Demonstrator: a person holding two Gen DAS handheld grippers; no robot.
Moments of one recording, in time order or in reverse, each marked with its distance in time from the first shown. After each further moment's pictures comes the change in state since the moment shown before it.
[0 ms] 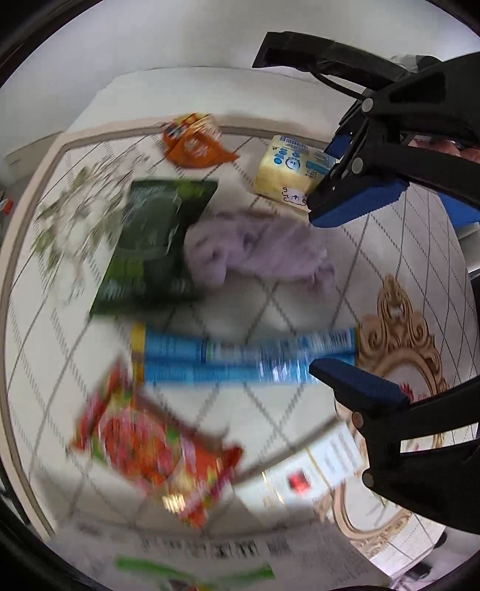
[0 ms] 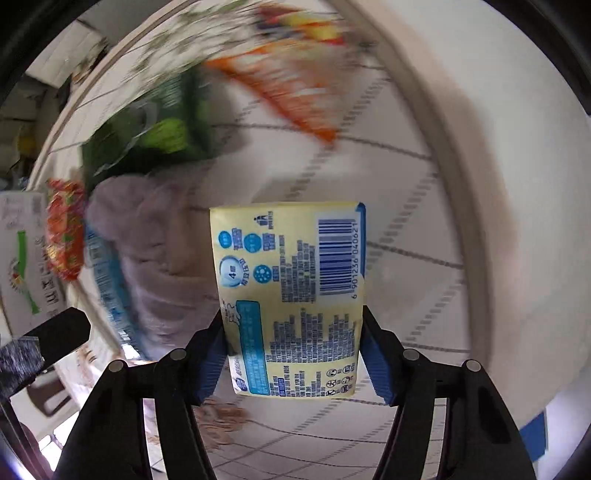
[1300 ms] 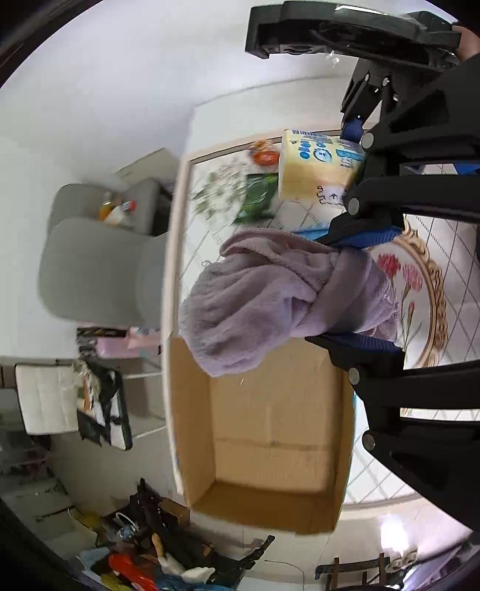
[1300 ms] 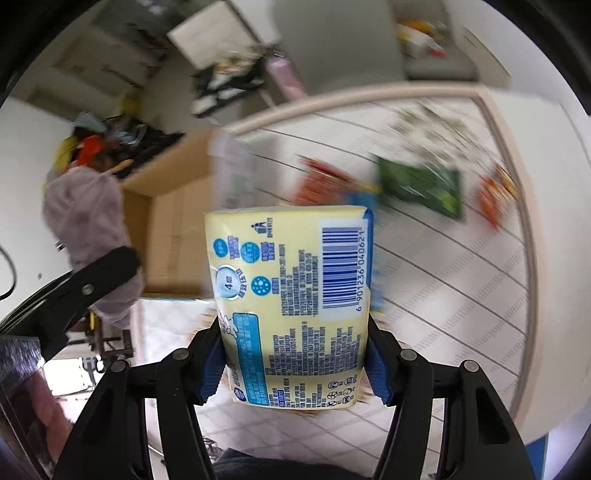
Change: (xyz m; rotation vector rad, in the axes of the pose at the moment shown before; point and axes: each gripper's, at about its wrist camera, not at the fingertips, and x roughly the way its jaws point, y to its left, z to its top) left arm -0.244 0.116 -0.117 0.057 -0.520 0.112; right arm -0.177 0.254 -0.148 -0.381 -0.204 0.270
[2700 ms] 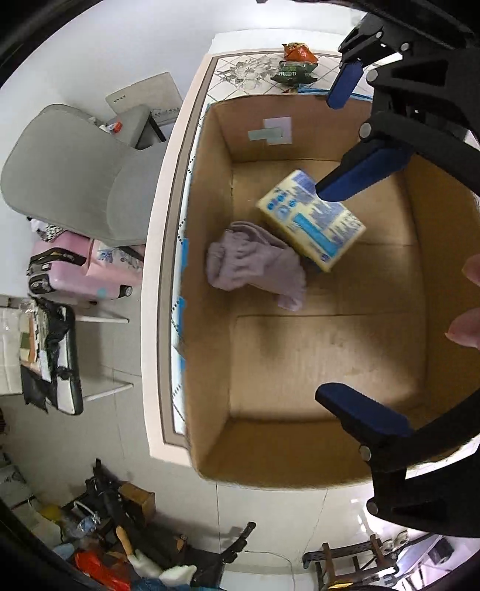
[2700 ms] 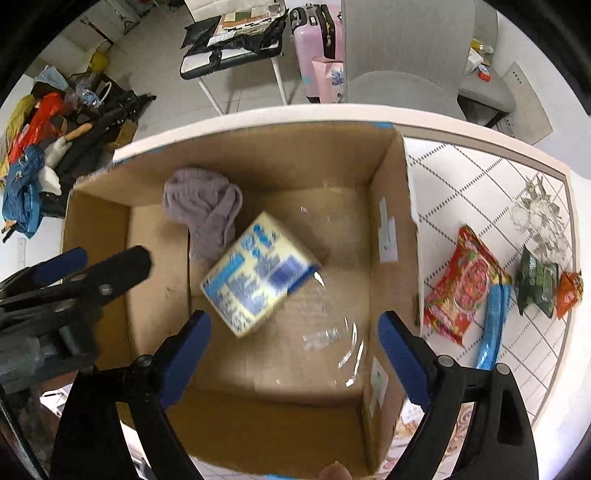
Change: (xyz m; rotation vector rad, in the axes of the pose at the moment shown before) left arm 0.127 0.216 0.089 -0.064 0.194 0.064; right arm 0.210 0.146 0.113 -0.043 0.135 -0.256
